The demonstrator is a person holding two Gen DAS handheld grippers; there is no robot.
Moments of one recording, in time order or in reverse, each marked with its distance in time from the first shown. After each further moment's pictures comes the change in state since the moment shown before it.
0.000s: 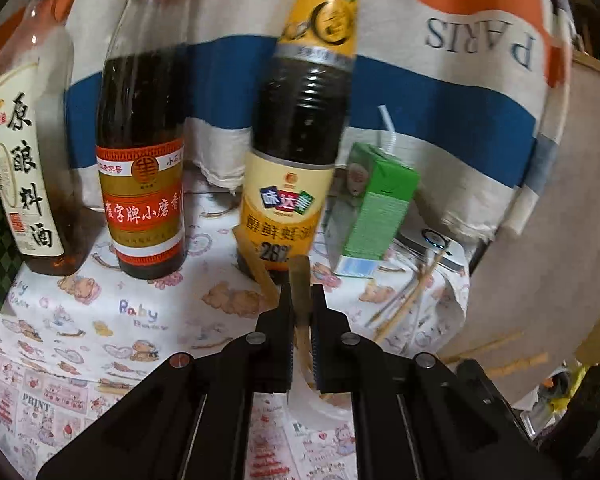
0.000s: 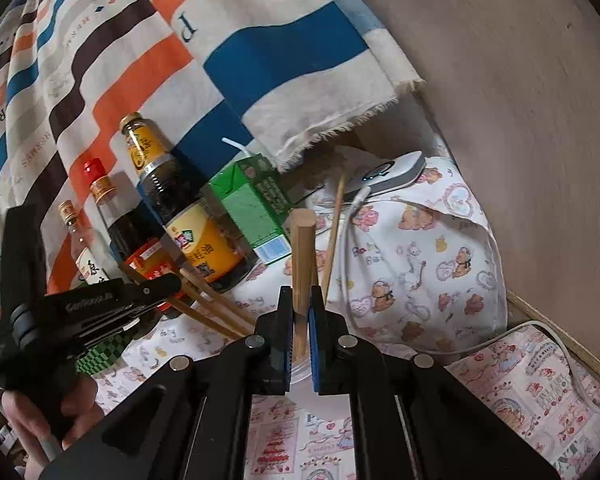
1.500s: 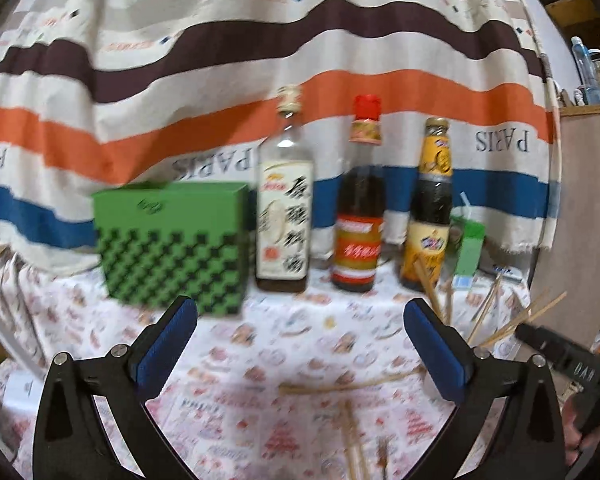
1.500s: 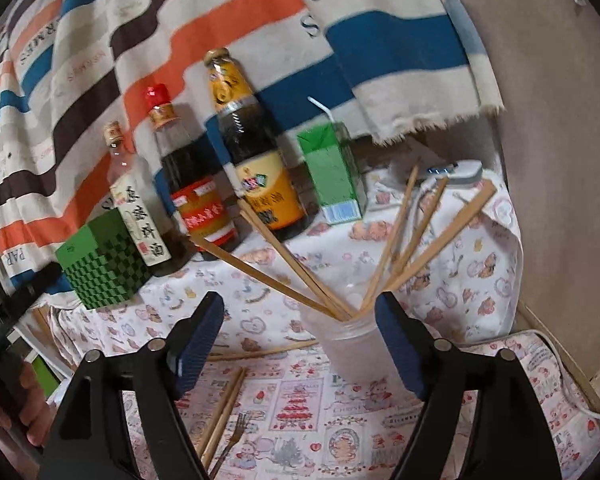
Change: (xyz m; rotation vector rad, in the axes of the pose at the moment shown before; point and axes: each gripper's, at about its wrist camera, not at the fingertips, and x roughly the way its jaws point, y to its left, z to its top) left arm -0.179 0.101 -0.082 0.047 -0.373 0.307; right arm -0.024 0.076 -0.024 -0.262 0.097 0.026
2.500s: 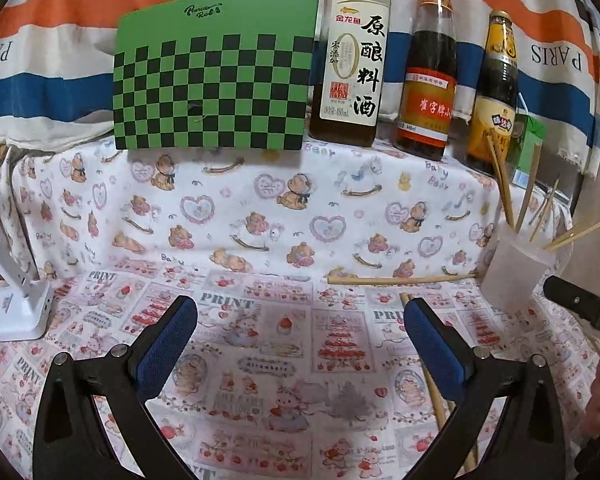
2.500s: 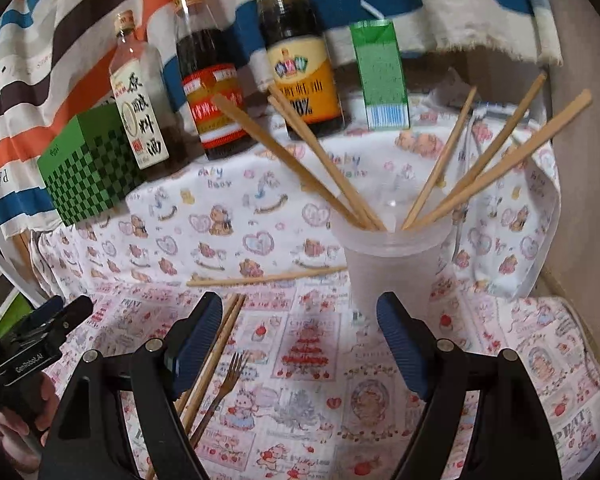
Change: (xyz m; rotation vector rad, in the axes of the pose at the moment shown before) left arm 0.053 0.049 -0.096 -0.047 0.284 0.038; right arm 0.056 0.027 -0.050 -0.084 0.262 -0.030
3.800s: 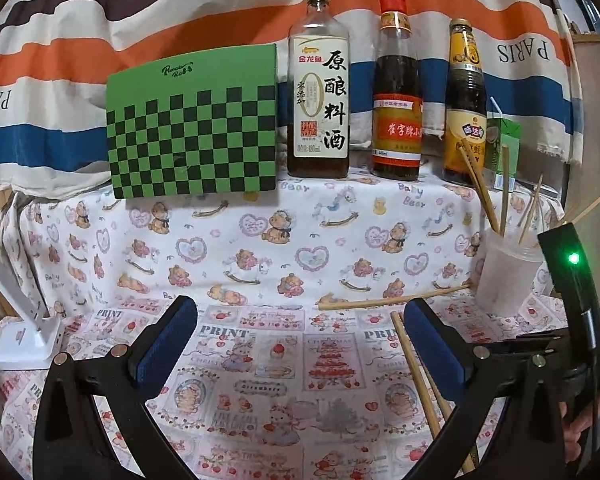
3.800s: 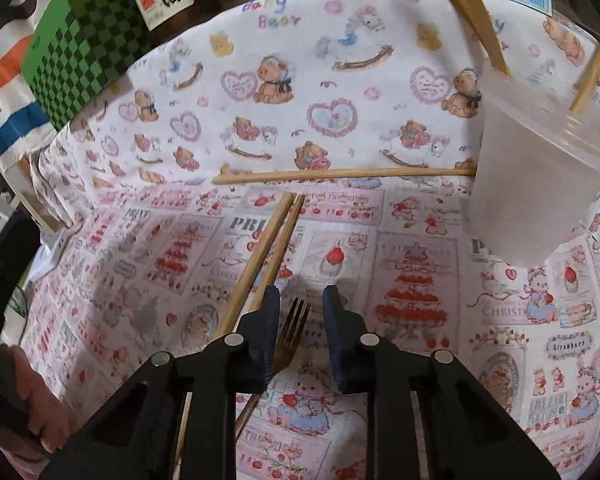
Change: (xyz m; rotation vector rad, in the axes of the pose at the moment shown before) left arm -0.019 -0.021 -0.001 0.083 -0.126 0.021; right arm 0.094 0.058 -0.030 -0.094 0.350 0.090
